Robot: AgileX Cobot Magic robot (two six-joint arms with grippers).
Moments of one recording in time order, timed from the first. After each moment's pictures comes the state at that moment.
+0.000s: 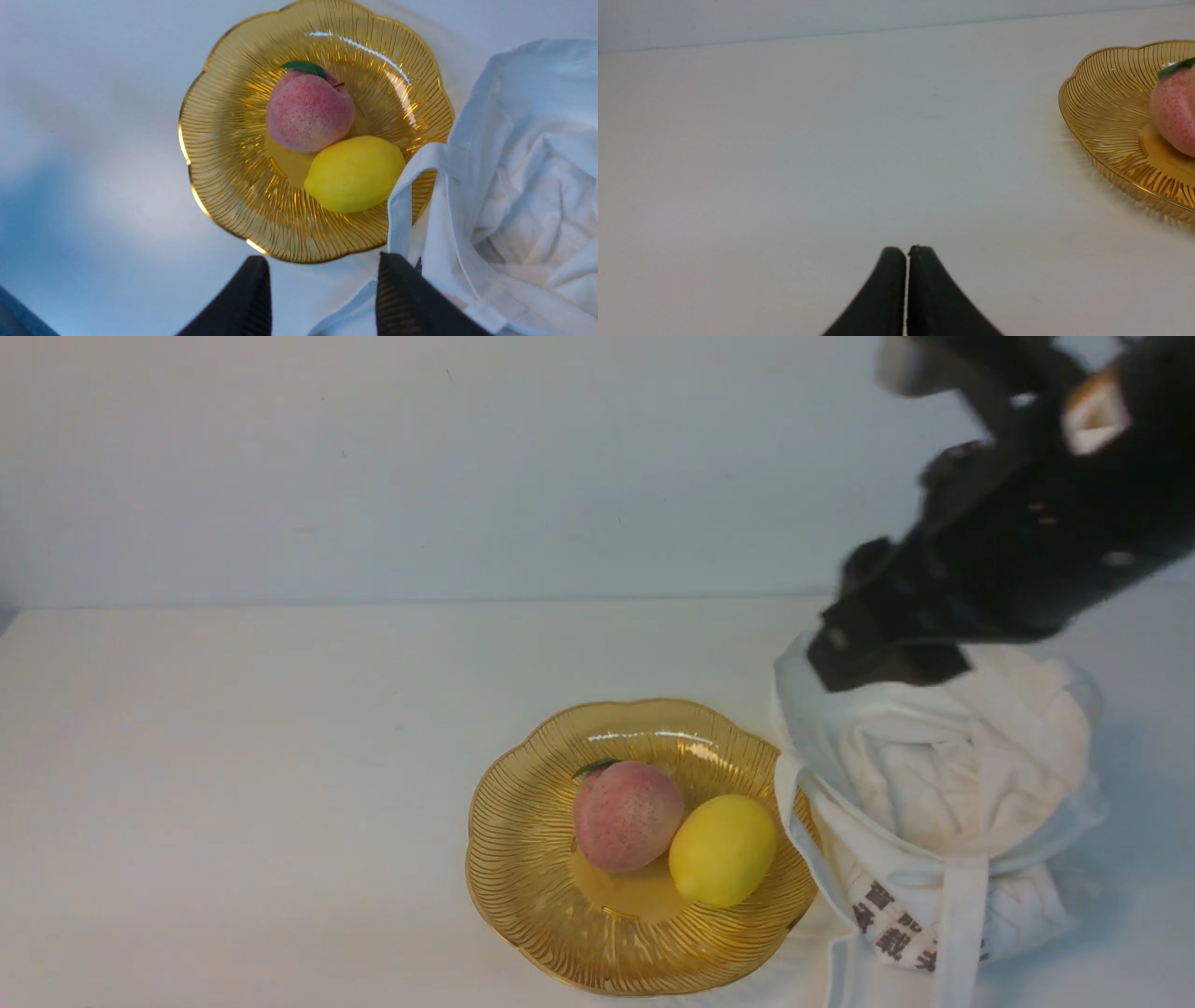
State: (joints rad) right arm 0.55 1.28 -1.41 0.14 1.24 -0.02; left arm -0.09 -0.01 0.03 -0.05 0.38 0.07
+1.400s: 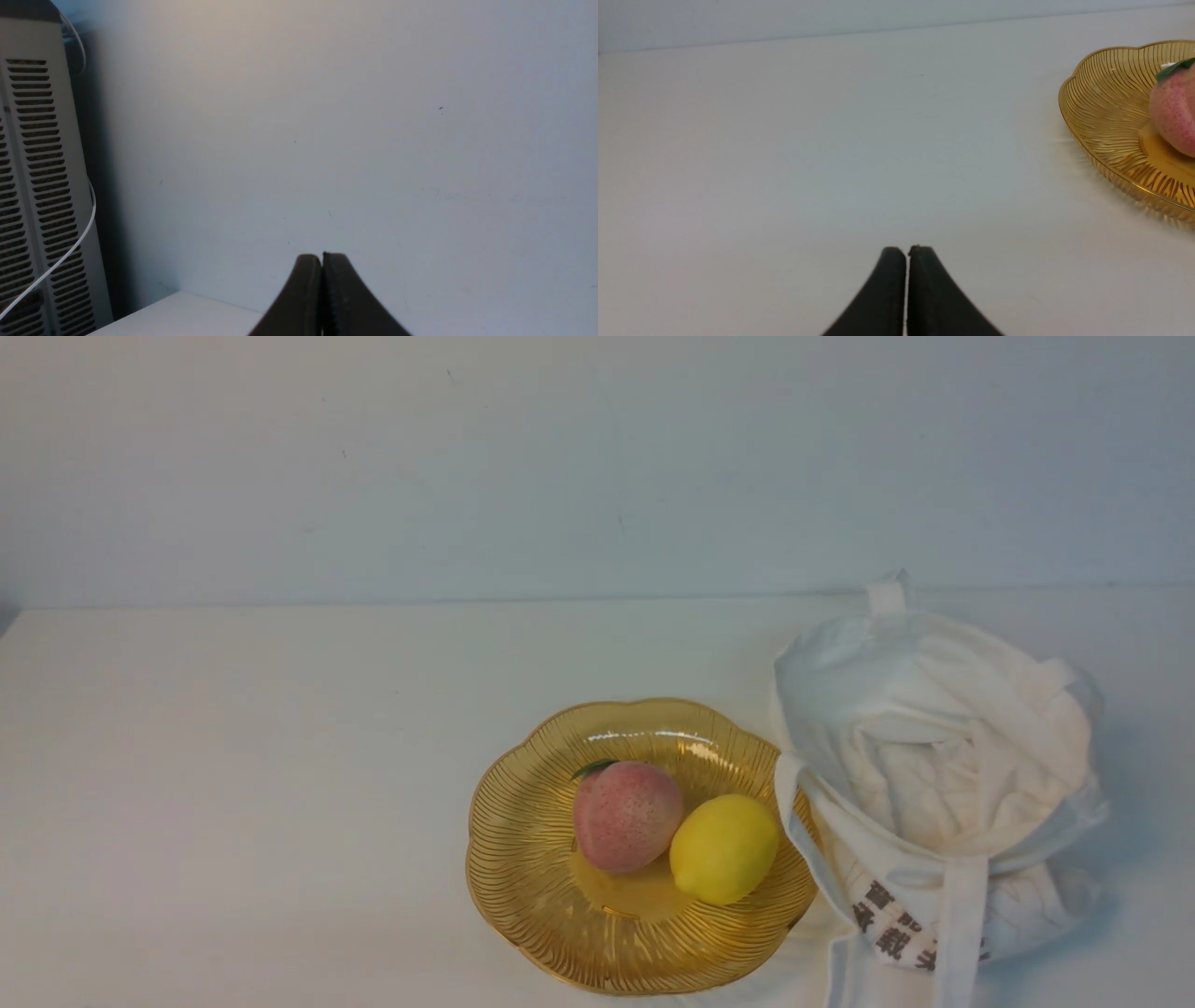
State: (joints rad) right arm 0.55 0.13 -0.40 0.10 0.20 -0.03; left arm -0.09 -0.01 0.03 -0.05 0.38 0.07
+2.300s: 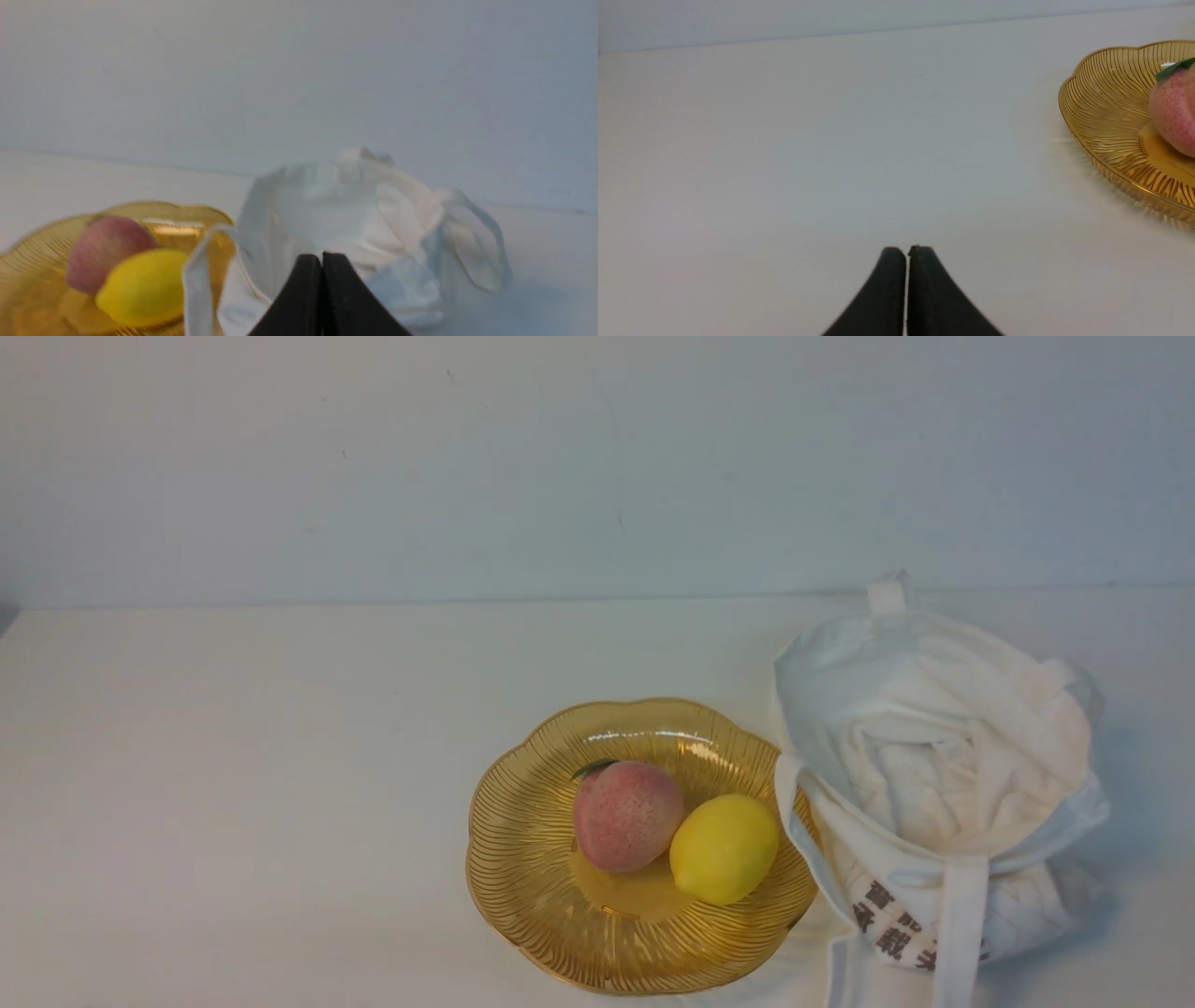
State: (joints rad) right arm 0.22 -0.01 0.01 0.03 0.25 -0.03; left arm -0.09 -0.01 0.03 -0.05 0.38 0.07
